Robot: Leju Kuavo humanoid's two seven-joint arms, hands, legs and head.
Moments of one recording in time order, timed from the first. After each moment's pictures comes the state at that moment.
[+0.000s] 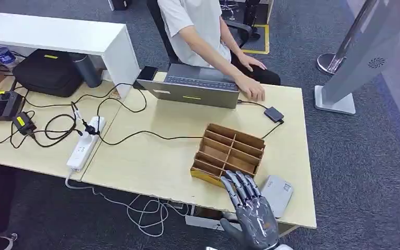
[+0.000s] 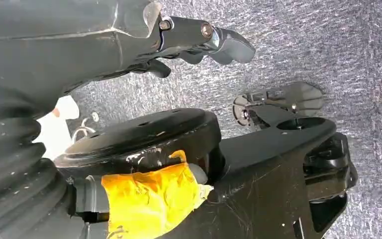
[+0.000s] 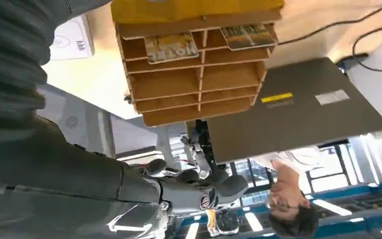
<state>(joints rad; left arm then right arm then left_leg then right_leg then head) -0.10 -0.22 1.14 -0.21 -1.28 -0.08 -0.08 -0.03 -0.16 0.71 -1.54 1.19 -0.42 -0.03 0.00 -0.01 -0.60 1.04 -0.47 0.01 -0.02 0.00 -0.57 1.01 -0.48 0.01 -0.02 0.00</state>
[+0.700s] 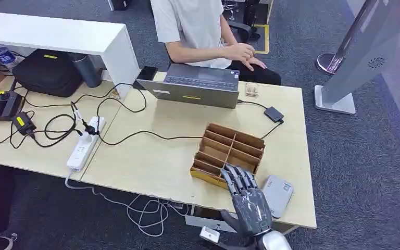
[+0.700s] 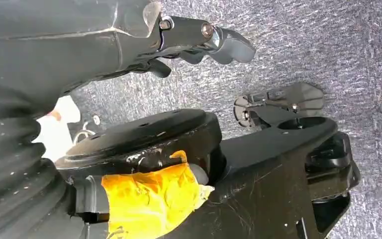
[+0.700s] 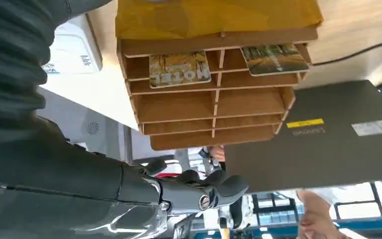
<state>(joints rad) -0.10 -0.22 1.14 -0.21 -1.31 -0.09 -0.06 -0.13 -0.11 0.73 -1.36 1.18 -0.40 0.06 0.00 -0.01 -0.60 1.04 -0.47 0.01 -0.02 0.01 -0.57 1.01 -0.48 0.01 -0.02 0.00</state>
